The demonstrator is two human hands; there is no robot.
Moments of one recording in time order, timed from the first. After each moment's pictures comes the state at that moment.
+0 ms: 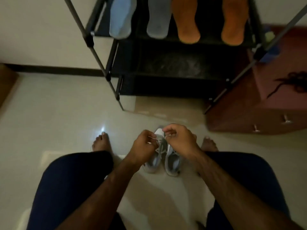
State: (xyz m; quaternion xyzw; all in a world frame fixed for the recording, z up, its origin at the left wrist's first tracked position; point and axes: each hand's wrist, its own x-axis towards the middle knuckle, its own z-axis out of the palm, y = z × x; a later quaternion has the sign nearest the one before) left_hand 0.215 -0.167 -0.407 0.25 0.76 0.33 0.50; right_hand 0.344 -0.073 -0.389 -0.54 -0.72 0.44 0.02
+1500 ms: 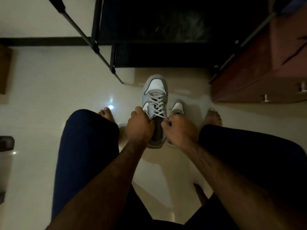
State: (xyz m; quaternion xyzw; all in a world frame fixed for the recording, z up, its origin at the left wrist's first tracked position) left_hand 0.246 -0.145 -0.416 0.32 0.90 0.08 0.29; right_hand 0.367 -0.086 -0.413 -0.57 -0.74 0.35 -0.11
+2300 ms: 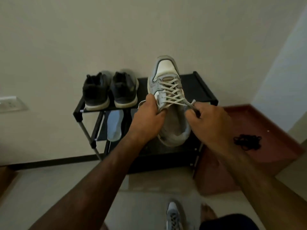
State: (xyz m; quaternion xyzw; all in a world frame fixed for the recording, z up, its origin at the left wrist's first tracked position) left_hand 0.211 -0.010 -0.064 0.59 0.68 0.40 0.16; right_hand 0.391 0.035 -0.083 -0.53 -0.76 0.05 0.39
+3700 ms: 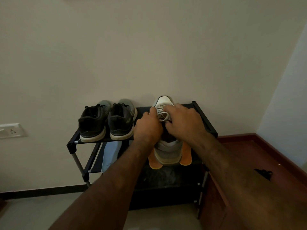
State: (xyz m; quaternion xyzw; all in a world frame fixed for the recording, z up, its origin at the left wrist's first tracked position) left_hand 0.204 0.104 -0.053 0.58 0.77 0.27 -0.02; right_hand 0.337 0.135 -0.031 -0.43 -0.87 -0.05 0.25
